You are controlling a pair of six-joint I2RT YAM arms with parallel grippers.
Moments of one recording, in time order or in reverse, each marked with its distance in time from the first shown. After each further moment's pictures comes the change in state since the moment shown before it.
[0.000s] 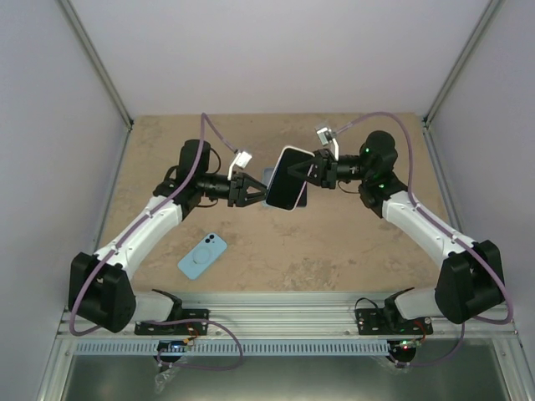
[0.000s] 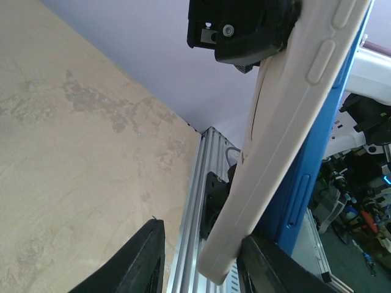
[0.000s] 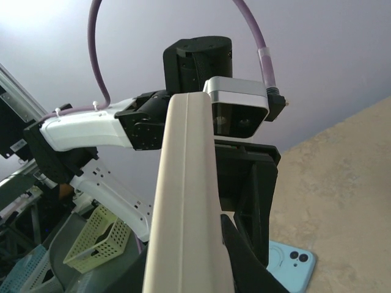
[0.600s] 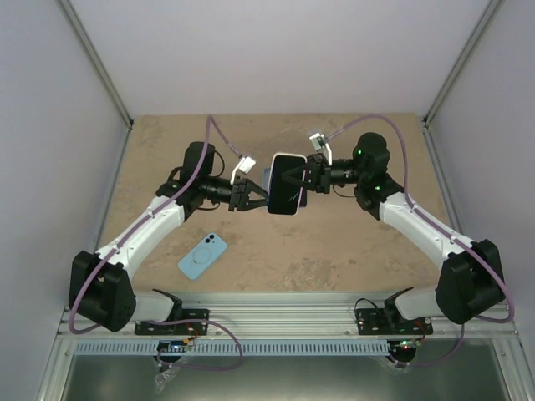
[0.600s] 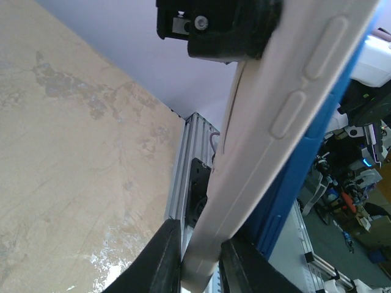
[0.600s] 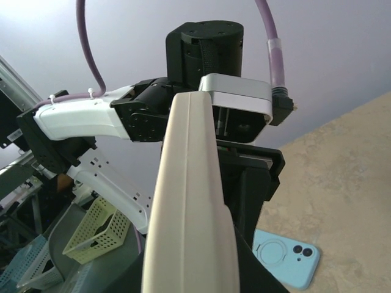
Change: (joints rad) left arm -0.024 0.011 0.000 -0.047 0.052 0.033; right arm 0.051 0.002 -0.001 -0.092 0.021 -0.107
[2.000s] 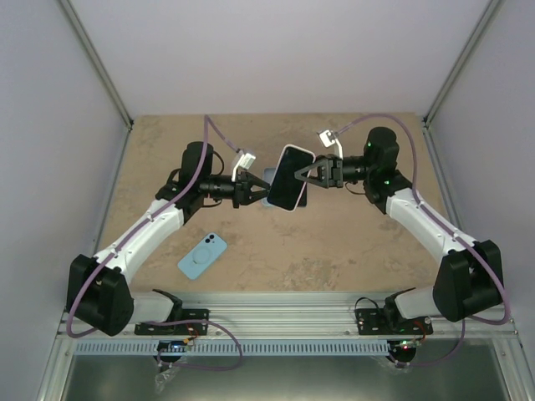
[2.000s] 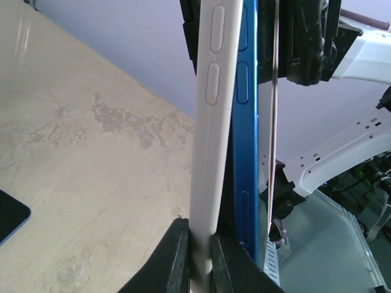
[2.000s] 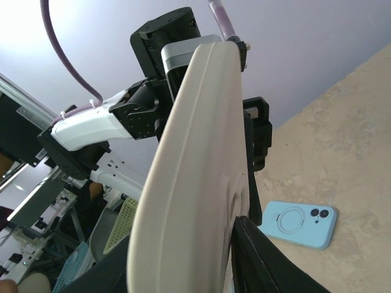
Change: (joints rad) left arm -0.010 -0.029 -0.027 0.111 -0.161 0.016; right arm -0.122 0.007 0.018 -0.106 -0.126 0.100
